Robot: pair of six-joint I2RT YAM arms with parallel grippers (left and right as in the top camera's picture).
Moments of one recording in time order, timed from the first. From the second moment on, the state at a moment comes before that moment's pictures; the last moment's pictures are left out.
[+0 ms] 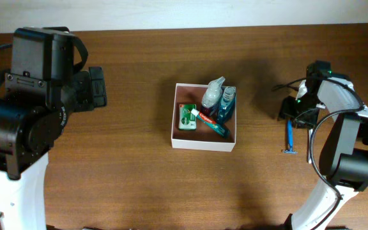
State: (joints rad) left arm -0.26 1.55 2.36 -1.69 -0.38 -0.22; right arm -0.25 2.06 1.43 -0.96 -0.11 0.16
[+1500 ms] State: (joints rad) left arm -0.26 1.55 2.36 -1.69 -0.38 -0.22; right arm 0.52 1.61 1.47 -0.96 -0.16 -0.56
